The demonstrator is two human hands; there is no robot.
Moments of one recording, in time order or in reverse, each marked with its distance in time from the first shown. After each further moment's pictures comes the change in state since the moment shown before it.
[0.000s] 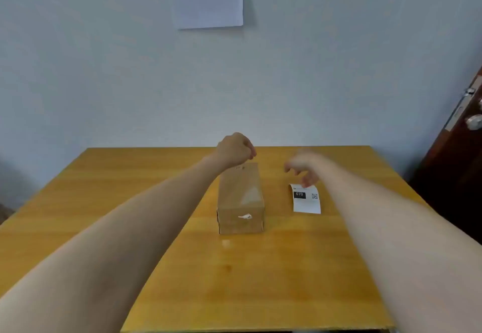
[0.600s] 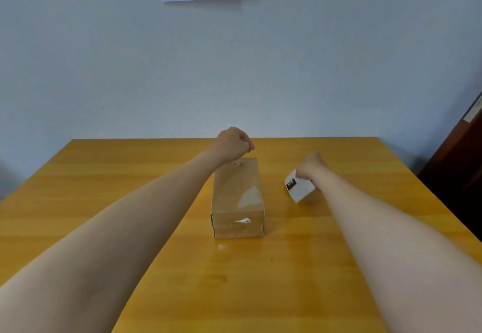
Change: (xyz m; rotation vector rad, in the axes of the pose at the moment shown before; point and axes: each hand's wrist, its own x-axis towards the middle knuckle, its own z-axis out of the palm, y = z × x) left_hand 0.042 -0.021 0.015 -0.016 -0.037 -0.009; right_hand 0.081 0.041 0.029 0.154 0.202 0.071
